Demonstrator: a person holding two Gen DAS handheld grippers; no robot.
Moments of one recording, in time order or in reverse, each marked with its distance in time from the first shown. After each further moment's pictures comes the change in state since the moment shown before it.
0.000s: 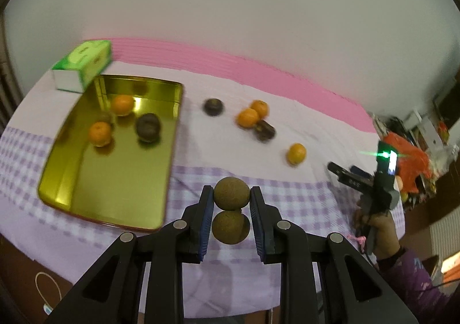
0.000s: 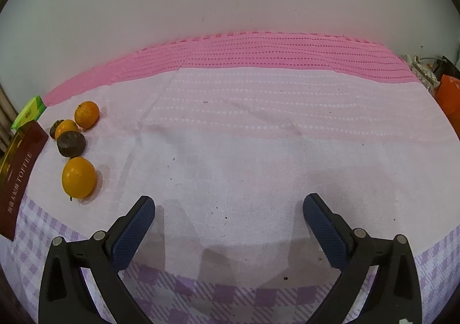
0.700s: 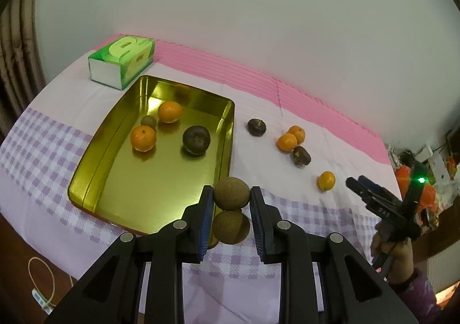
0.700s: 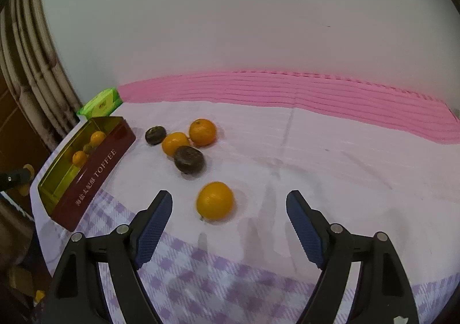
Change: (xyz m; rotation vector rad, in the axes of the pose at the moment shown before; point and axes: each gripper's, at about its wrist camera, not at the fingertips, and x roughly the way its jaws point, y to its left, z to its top) left arm -0.011 0.056 0.005 -0.131 -0.069 0.046; right arm -0.048 0.090 0.016 -0.177 -0.079 0.270
